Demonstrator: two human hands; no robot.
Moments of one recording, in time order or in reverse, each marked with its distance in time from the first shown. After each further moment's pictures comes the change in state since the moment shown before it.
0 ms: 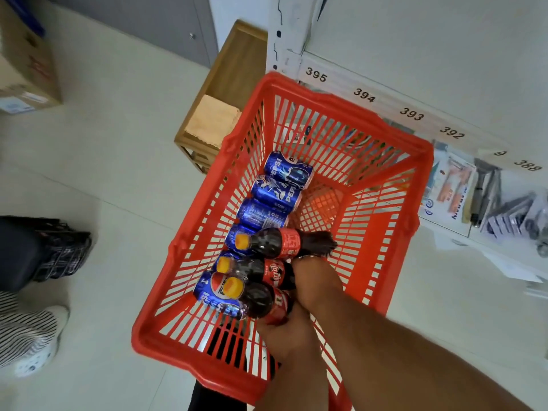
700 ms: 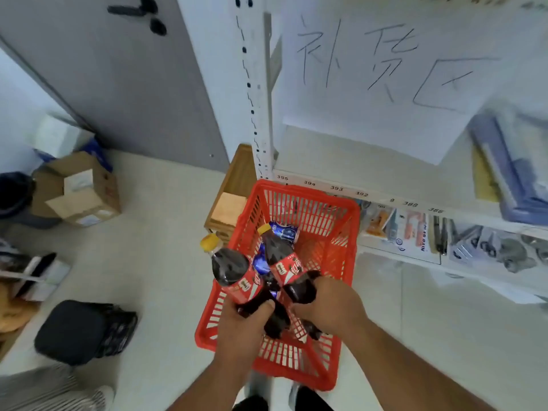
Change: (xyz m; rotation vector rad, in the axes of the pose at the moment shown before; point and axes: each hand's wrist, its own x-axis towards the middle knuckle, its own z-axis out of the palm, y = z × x) left_hand -0.137 0.155 -0.157 0.144 -0.368 0.545; right_hand -0.196 -0.017 -0.131 0.401 0.255 0.073
